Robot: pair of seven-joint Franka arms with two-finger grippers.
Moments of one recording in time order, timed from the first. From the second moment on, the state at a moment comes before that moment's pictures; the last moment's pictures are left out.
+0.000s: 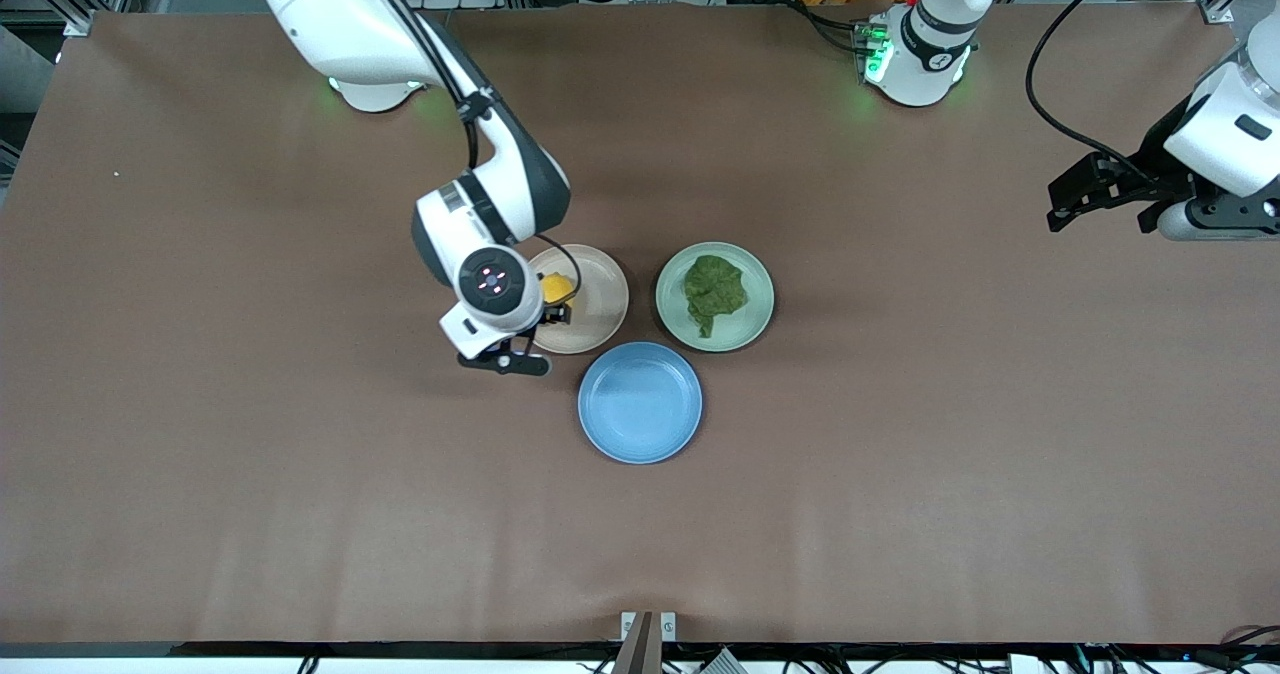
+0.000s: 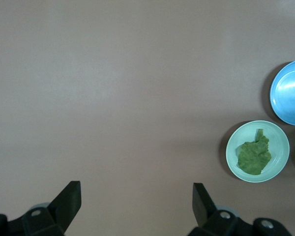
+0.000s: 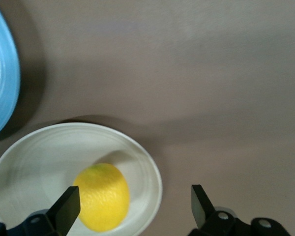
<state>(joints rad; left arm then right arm) 0.02 -0.01 -0.14 -1.60 -0.01 1.63 -0.11 0.57 0.62 -0.04 -1.55 0.05 1.90 0.63</state>
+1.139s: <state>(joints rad) 0.01 0.02 -0.14 -1.58 0.04 1.64 -0.11 0.18 0.36 -0.04 -1.38 0.05 1.41 0.08</state>
